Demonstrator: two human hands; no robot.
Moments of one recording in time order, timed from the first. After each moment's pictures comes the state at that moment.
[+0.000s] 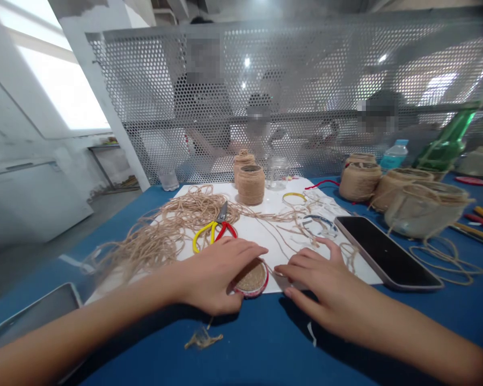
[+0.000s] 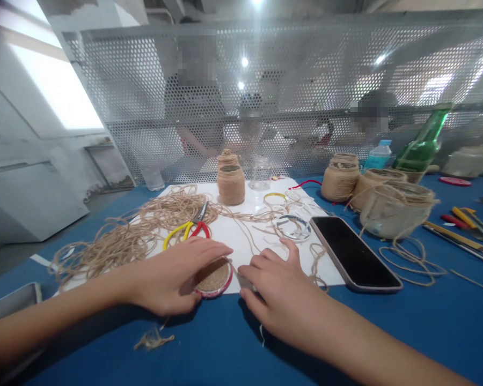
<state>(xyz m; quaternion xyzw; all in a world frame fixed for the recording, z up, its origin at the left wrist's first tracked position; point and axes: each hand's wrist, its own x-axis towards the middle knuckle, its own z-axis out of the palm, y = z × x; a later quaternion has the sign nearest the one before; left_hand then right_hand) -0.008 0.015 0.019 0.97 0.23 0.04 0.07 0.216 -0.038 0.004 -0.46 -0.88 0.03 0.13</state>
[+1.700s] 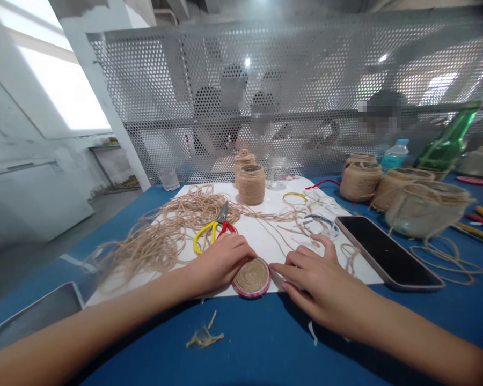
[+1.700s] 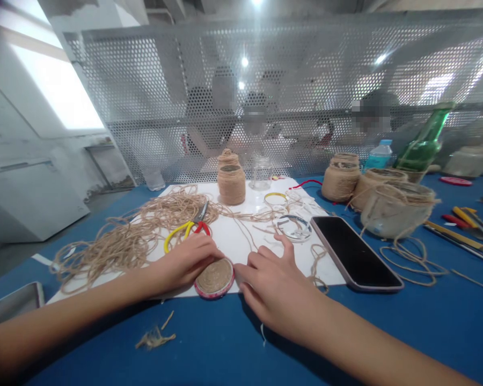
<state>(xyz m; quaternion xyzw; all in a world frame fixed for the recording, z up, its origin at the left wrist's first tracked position) -0.009 0.034 -0.011 0.95 0.25 0.15 0.07 0.214 -0.033 -0.005 -0.43 -0.89 -0.02 0.14</state>
